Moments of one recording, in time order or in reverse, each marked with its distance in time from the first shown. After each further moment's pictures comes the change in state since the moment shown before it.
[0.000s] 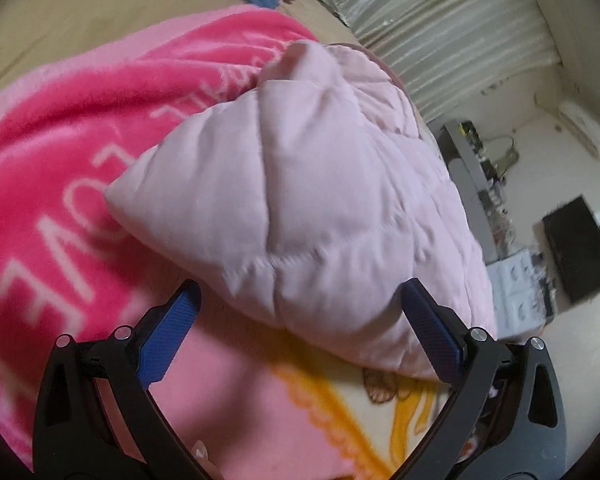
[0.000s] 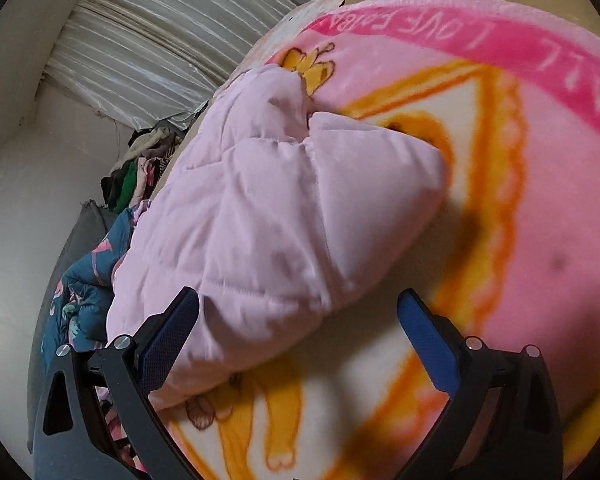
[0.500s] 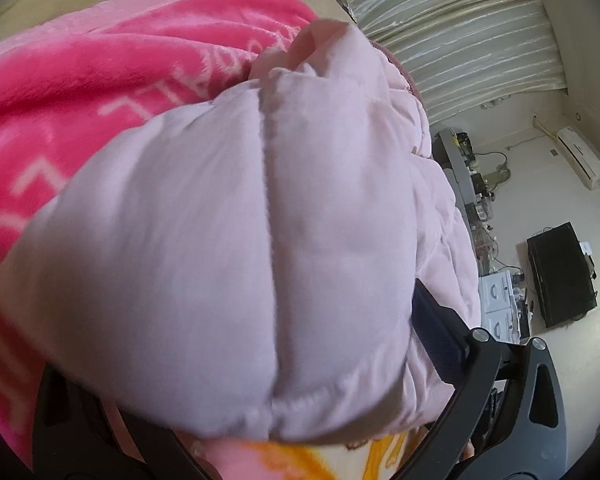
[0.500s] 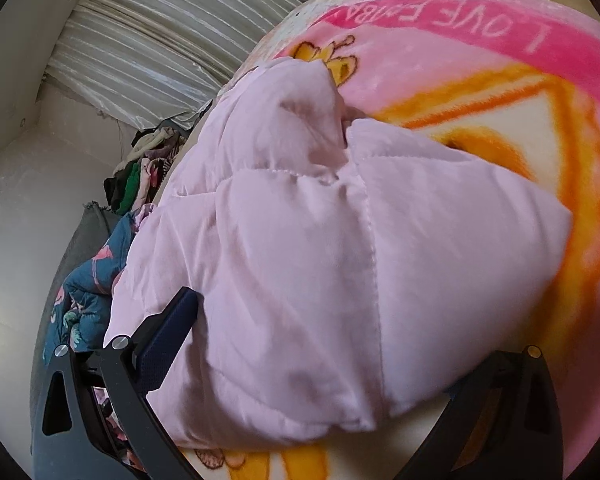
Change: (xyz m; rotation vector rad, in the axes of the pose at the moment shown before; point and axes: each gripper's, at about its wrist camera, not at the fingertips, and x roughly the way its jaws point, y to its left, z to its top) left arm 0.038 0.001 0.024 -0.077 0.034 -0.062; right arm 0.043 0.010 0.028 0.002 0.003 0.017
